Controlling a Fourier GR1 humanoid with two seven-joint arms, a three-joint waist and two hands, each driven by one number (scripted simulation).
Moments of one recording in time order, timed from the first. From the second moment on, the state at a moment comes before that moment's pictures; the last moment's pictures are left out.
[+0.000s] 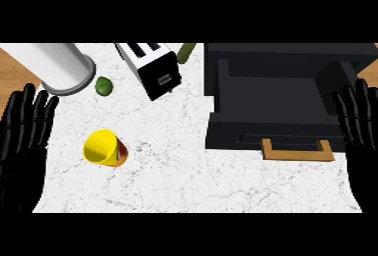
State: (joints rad) left arm 0.04 0.09 0.00 -2.10 -0.01 0.01 0.01; right arm 0.00 -0.10 0.00 -2.10 0.03 0.02 -0.01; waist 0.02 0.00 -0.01
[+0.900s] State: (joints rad) left arm -0.01 0.07 0.07 -1.98 0.24 -0.11 0.01; right arm -0.04 -0.07 0.01 -2.05 -0.10 0.09 0.09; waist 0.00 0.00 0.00
